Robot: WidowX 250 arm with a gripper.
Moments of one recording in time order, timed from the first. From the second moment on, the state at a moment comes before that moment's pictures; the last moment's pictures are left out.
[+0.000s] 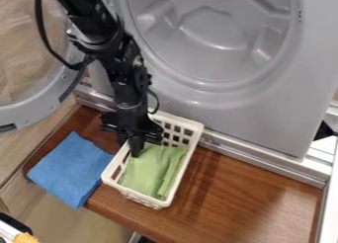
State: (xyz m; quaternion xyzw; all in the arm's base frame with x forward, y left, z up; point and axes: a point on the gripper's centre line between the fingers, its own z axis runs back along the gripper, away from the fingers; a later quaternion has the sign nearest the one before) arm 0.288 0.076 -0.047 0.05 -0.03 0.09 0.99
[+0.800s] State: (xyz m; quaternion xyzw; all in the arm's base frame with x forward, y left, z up) arm 0.264 0.015 0.014 -0.04 0.00 0.23 0.97
